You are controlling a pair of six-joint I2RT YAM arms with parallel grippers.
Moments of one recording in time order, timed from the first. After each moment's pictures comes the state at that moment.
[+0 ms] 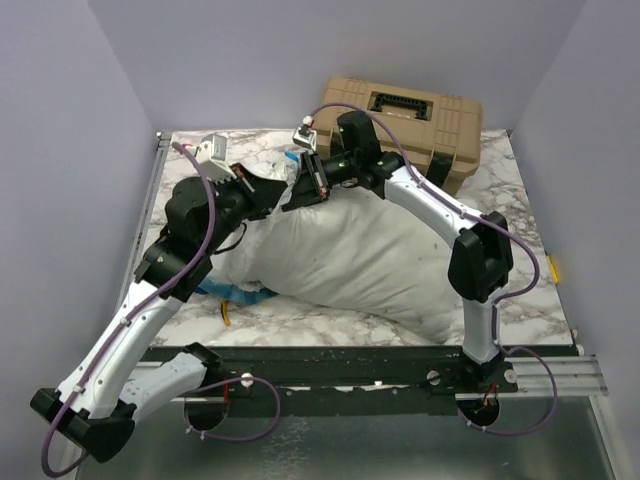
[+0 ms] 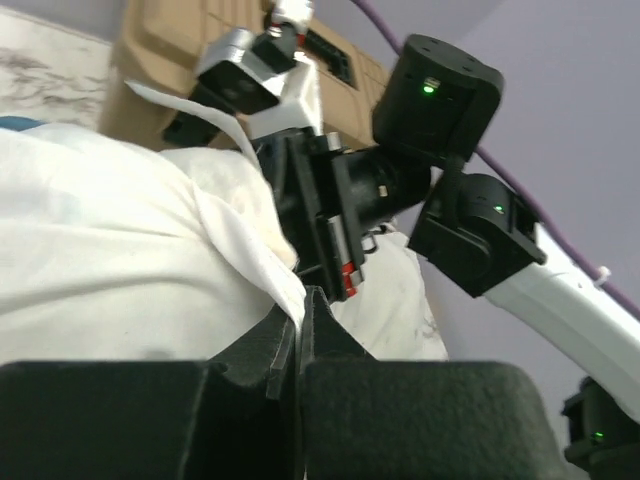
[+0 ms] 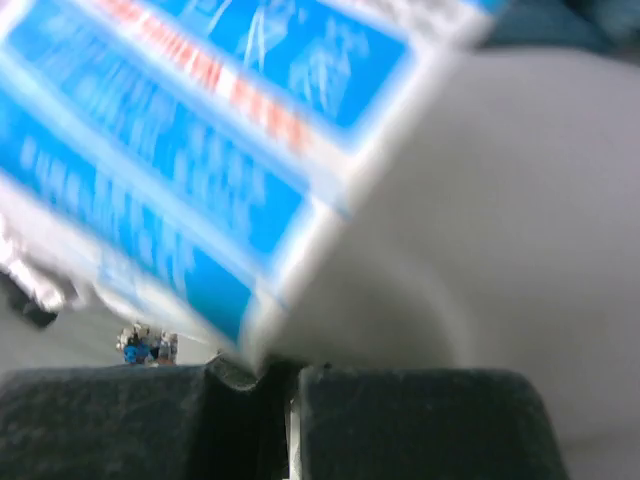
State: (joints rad) left arm -0.53 0.96 1.16 -0.28 0.05 -0.72; right arm 0.63 2.02 1.86 -0.25 -1.20 0.73
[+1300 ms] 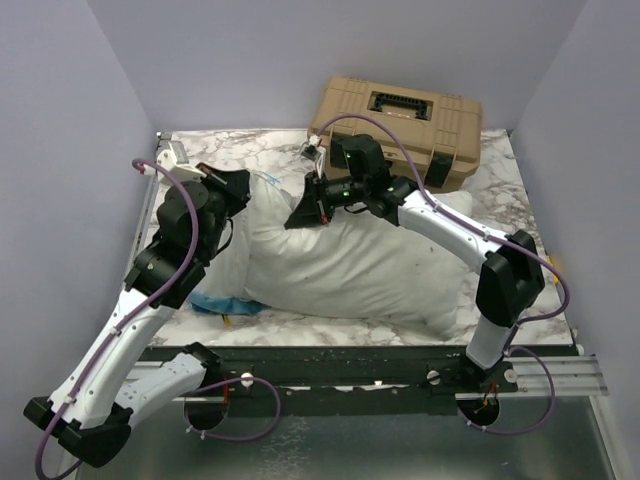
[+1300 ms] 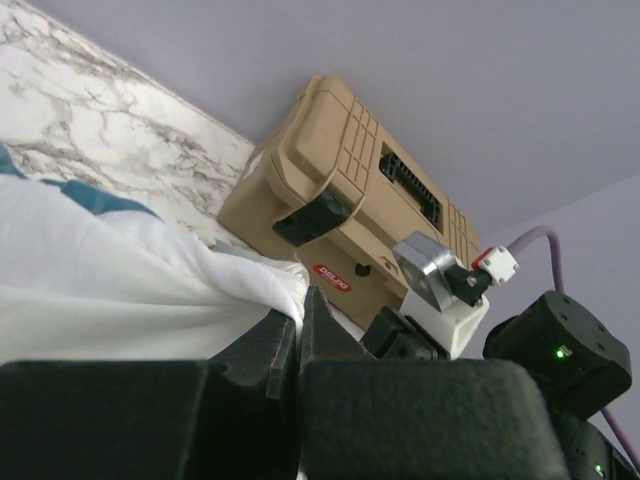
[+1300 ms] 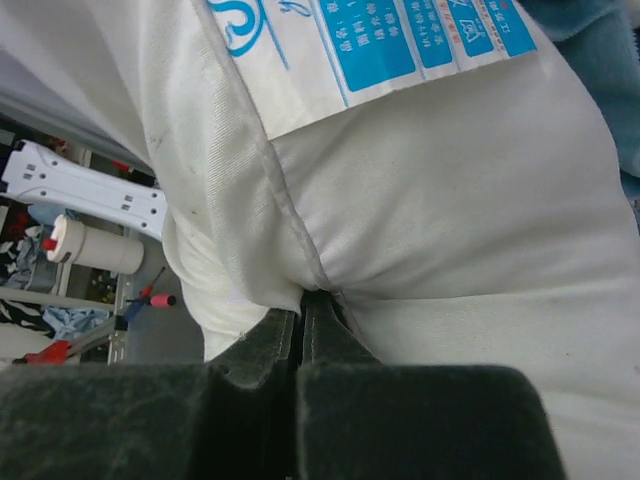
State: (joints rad) left arm -0.55 0.86 1.11 -0.35 -0.43 -0.85; right arm 0.71 1.79 1.52 -0.15 -0.90 0.36
